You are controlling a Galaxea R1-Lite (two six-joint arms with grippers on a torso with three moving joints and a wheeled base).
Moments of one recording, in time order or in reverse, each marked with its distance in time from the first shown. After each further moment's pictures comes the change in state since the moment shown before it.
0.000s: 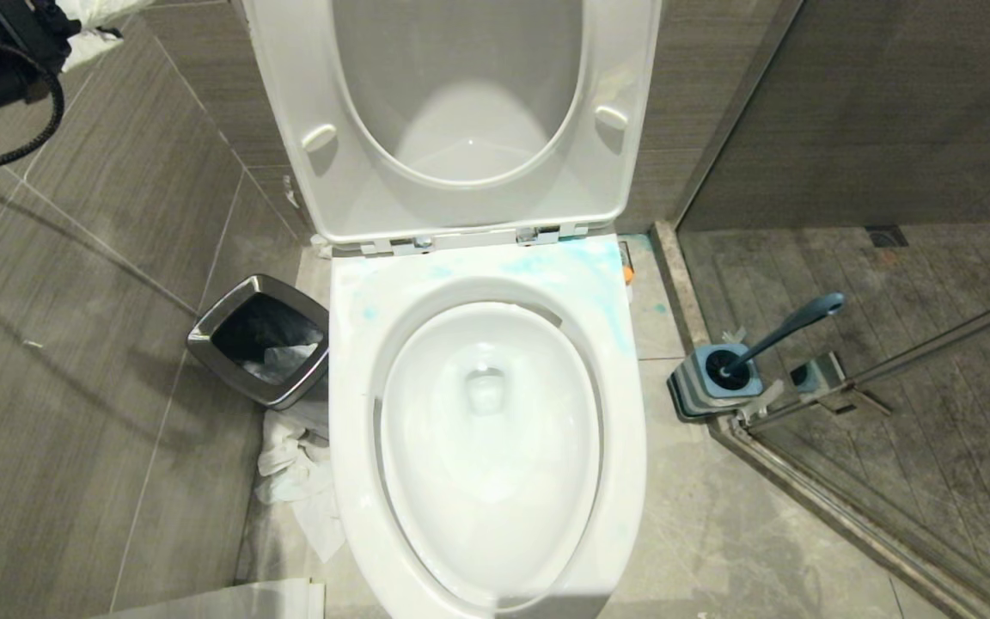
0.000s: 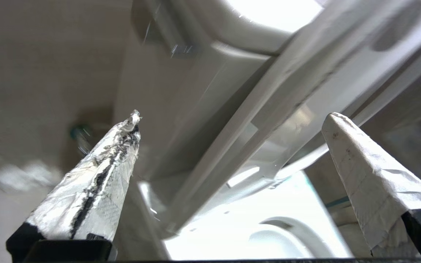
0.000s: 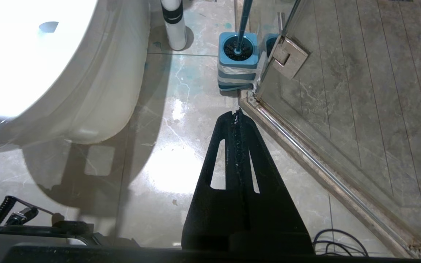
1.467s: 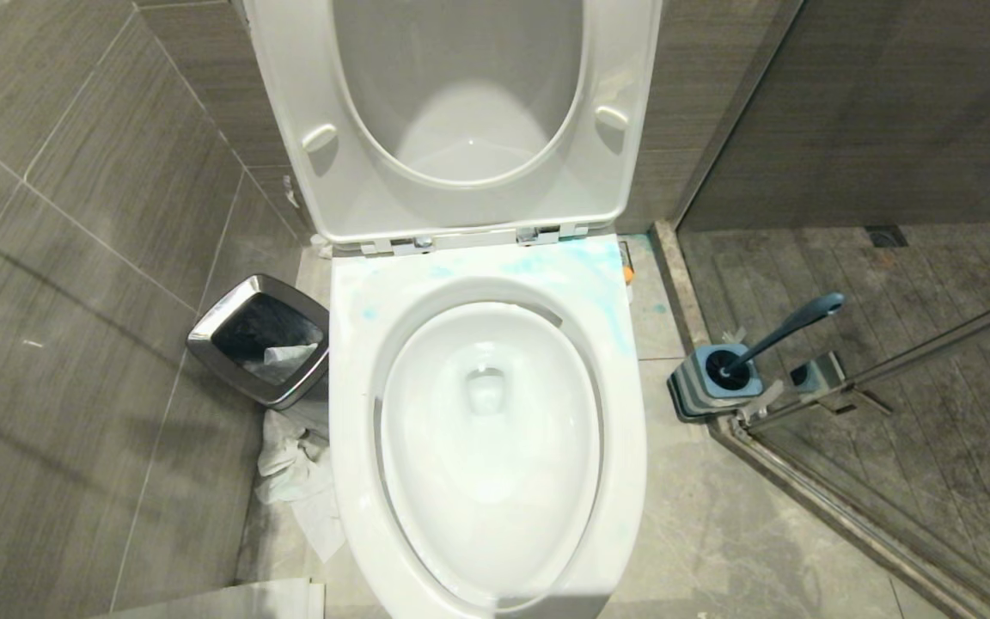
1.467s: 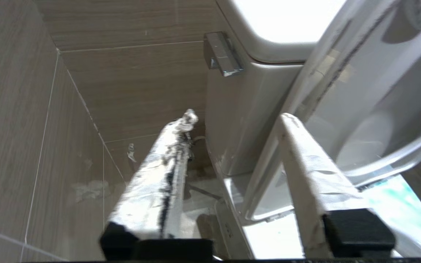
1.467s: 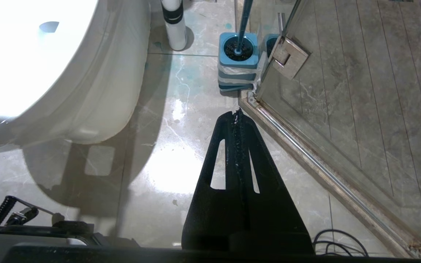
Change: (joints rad) left arm 0.001 -0.274 0.217 0.077 0.302 0.318; right arm 0.000 0.000 0.000 0.000 0.000 0.000
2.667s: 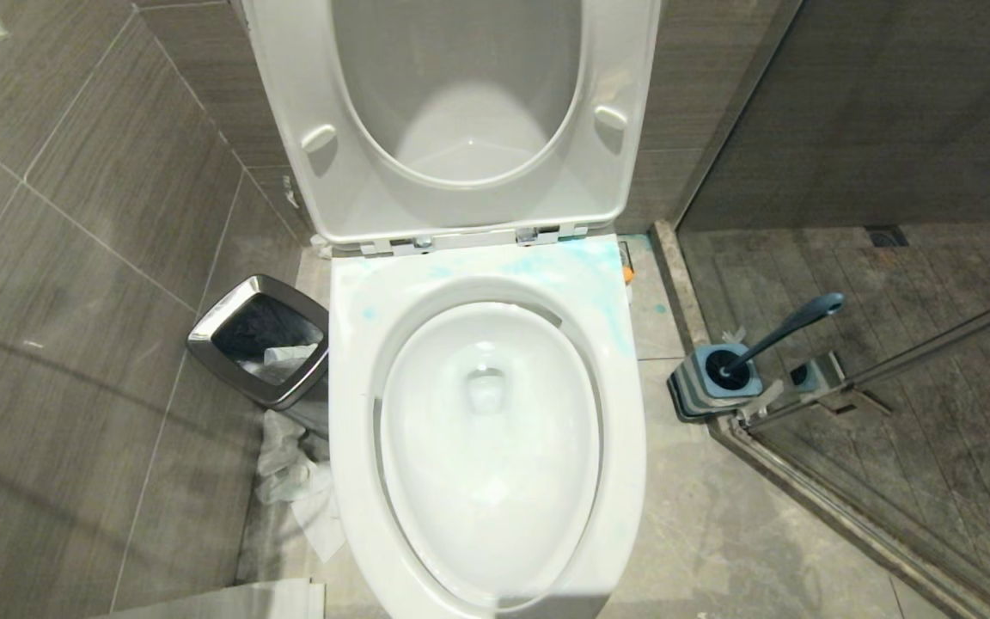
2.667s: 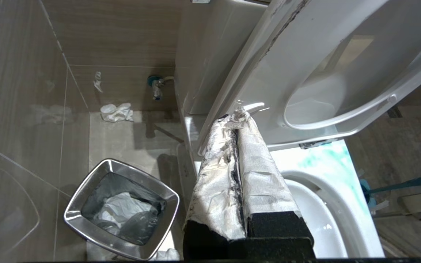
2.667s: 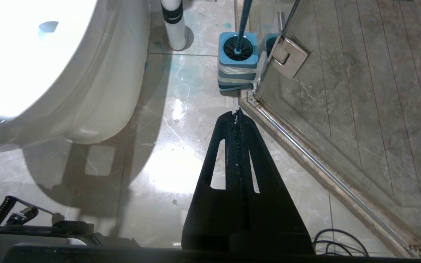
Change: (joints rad) left arm -0.091 -0.183 0.046 0.347 0.089 -0.084; right arm 0.000 0.000 0.000 0.000 0.000 0.000
